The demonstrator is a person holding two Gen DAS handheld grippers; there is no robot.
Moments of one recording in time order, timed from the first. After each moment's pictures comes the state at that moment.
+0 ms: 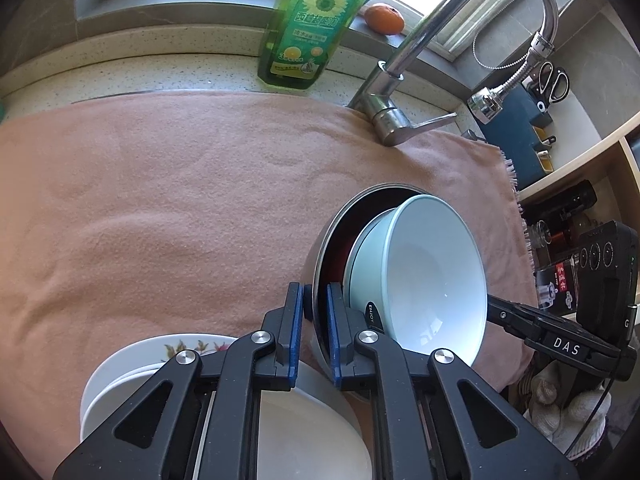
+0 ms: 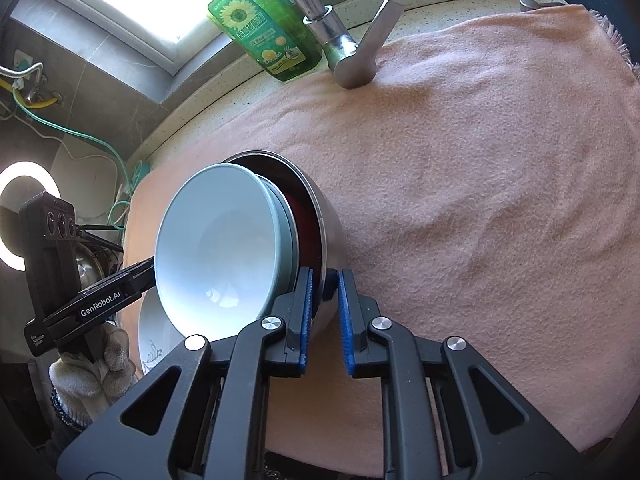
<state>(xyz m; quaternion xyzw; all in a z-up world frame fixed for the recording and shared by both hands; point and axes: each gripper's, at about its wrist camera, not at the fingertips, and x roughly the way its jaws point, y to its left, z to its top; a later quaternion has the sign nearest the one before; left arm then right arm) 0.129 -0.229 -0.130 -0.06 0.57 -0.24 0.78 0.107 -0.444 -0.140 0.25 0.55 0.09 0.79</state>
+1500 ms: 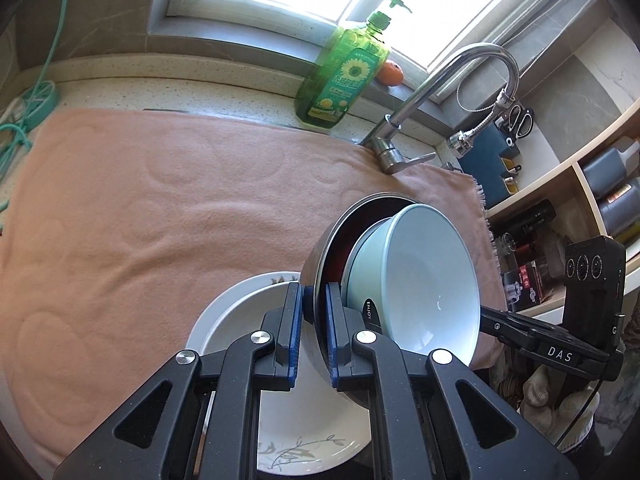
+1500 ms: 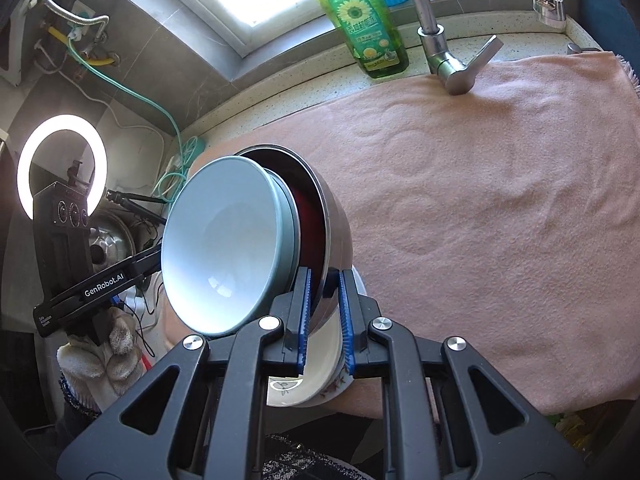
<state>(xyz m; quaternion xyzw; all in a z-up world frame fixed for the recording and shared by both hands) 0.085 -0.119 -0.071 -0.11 0.53 -0.25 0.80 0.065 -0.344 -0.070 0.23 0.53 0.13 0.81</state>
